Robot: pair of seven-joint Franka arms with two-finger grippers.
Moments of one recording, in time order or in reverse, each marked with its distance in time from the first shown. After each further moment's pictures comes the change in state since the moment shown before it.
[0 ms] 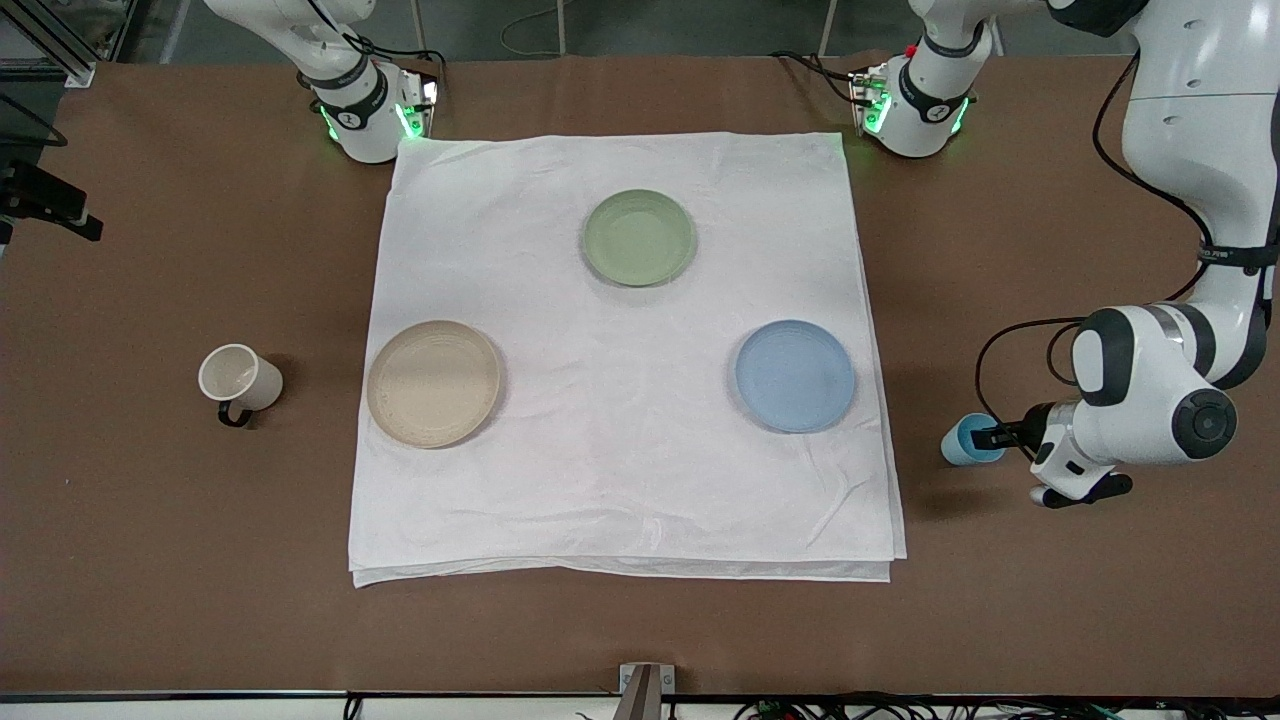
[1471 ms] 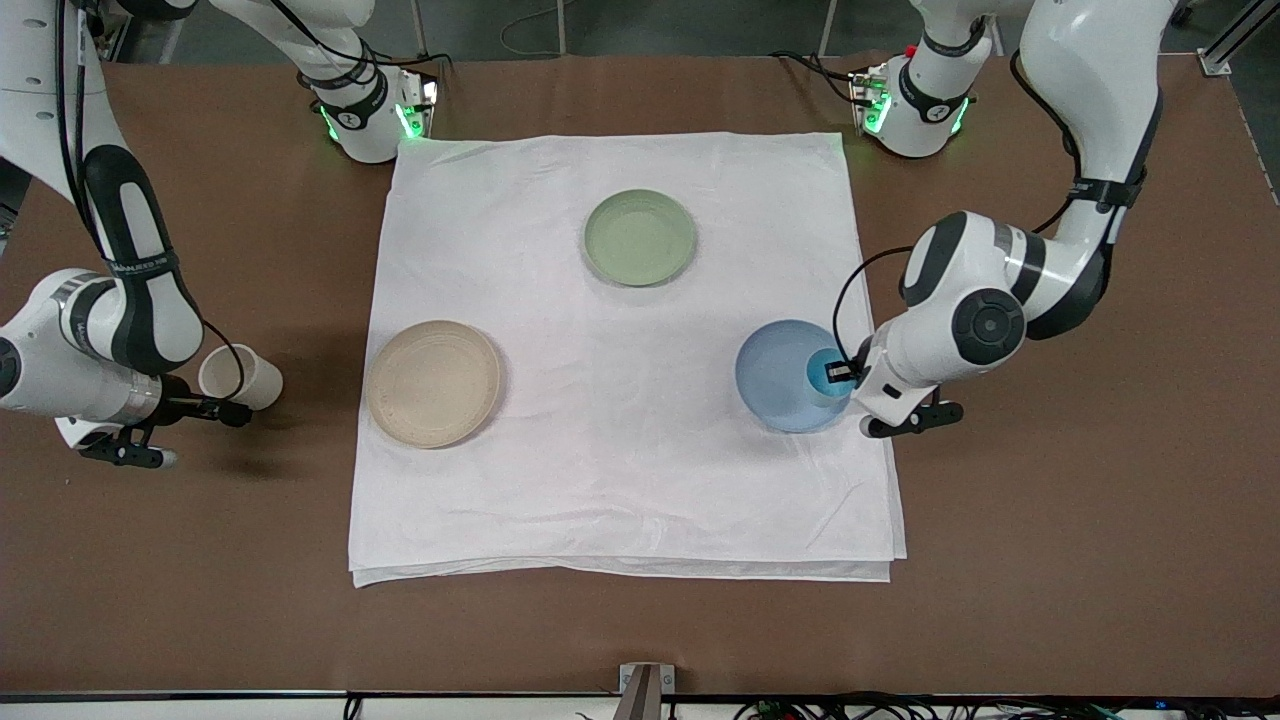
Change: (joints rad) left arm -0.188 -0.226 -0.232 -0.222 0.000 0.032 -0.431; right arm -0.133 0.546 -0.002 -0.357 0.063 0.821 -0.026
